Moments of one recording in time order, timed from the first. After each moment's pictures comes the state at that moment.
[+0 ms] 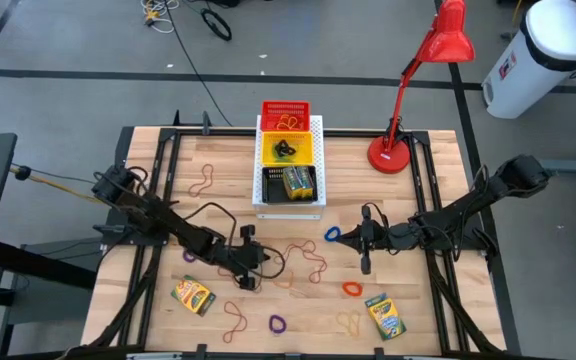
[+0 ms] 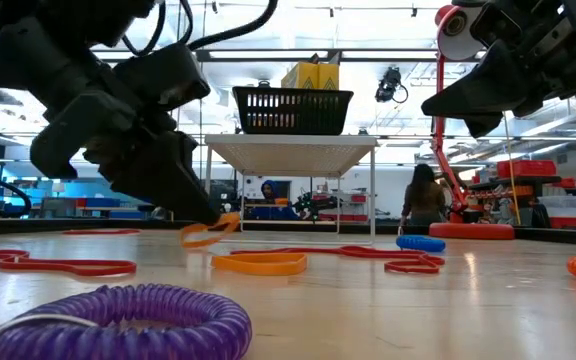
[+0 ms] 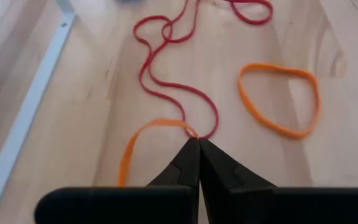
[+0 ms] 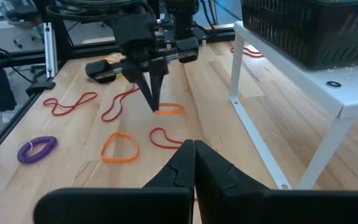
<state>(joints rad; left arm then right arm) -0.45 1.72 0.66 0.28 -0.47 -0.24 0.44 1.18 0.31 0.55 0.46 0.25</state>
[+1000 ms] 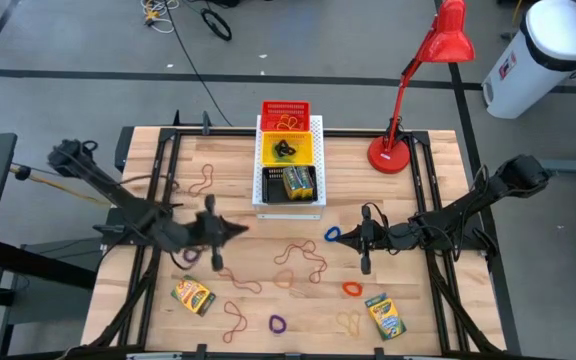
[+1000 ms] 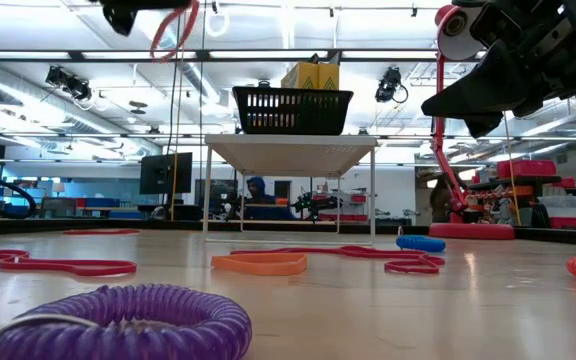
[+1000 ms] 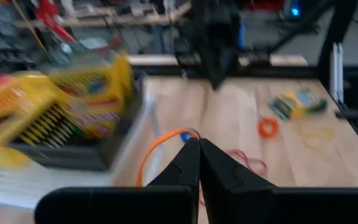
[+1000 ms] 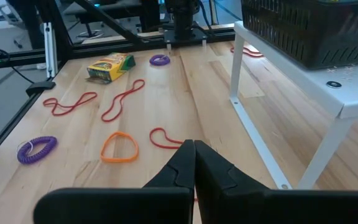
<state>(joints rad) -0.60 1.06 0.66 0.06 -0.83 -0.17 0.44 1.18 0.31 0.55 0.46 0.25</state>
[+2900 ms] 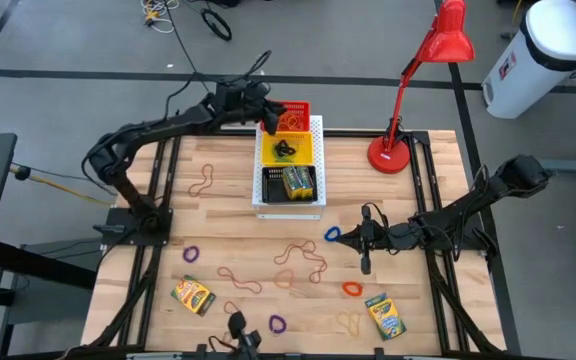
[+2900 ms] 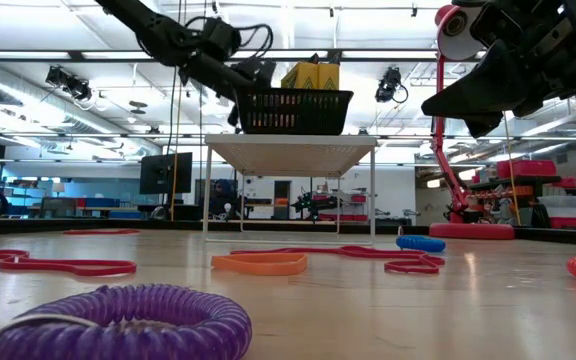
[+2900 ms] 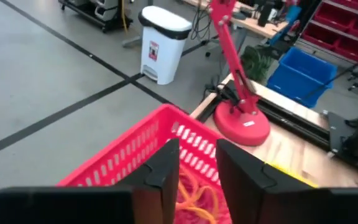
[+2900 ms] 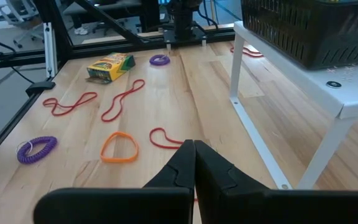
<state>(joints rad) 0.68 1.62 1.22 0.10 0.18 -0.14 0.44 1.18 0.31 0.55 0.46 0.25</state>
